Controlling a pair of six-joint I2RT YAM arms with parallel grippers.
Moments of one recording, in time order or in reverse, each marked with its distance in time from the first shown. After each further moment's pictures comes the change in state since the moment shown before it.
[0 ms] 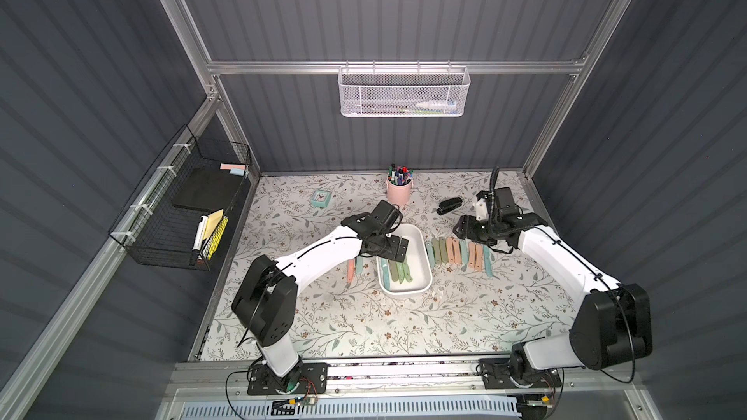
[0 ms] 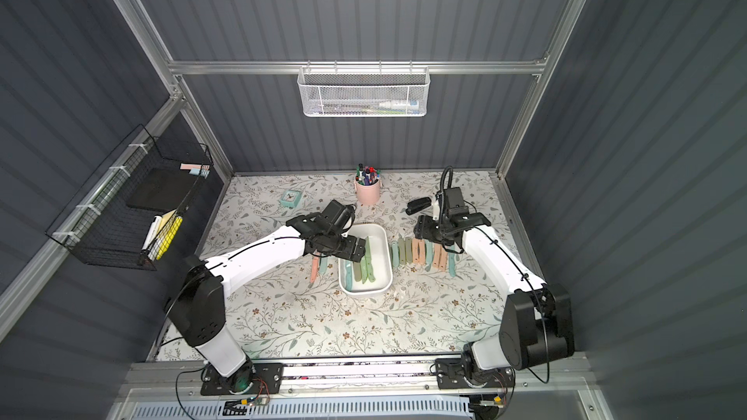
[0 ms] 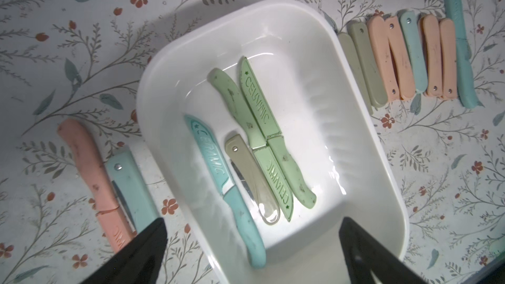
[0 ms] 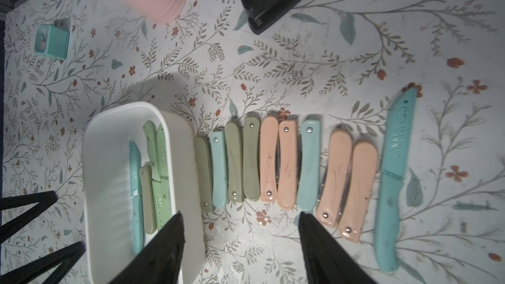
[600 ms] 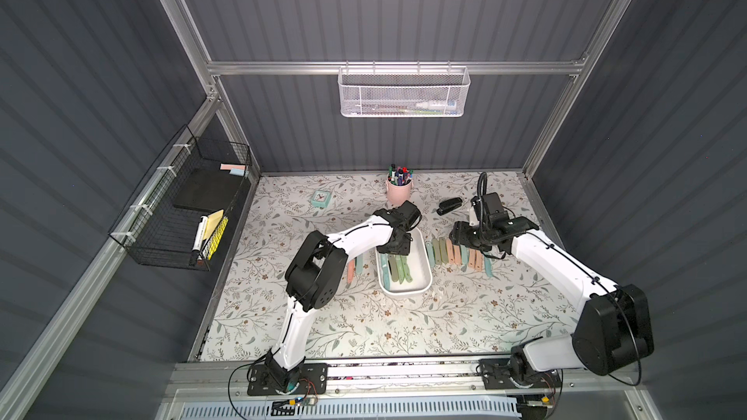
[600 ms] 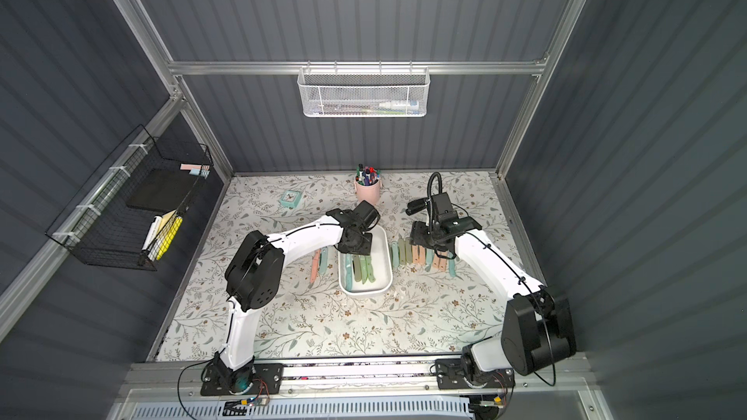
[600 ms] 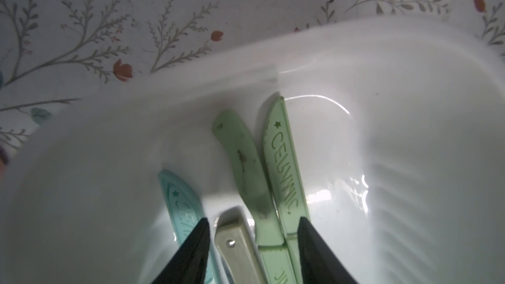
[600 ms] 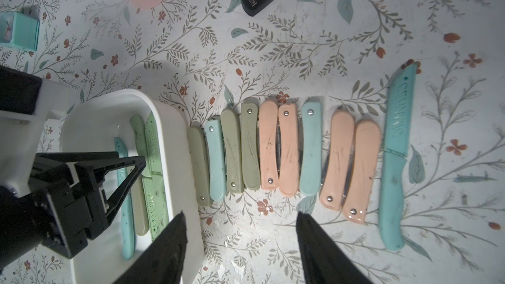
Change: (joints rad) left arm -0.018 0.372 0.293 -0.095 -0.115 -0.204; right arm 0.076 -0.013 -0.026 -0.013 0.100 0.068
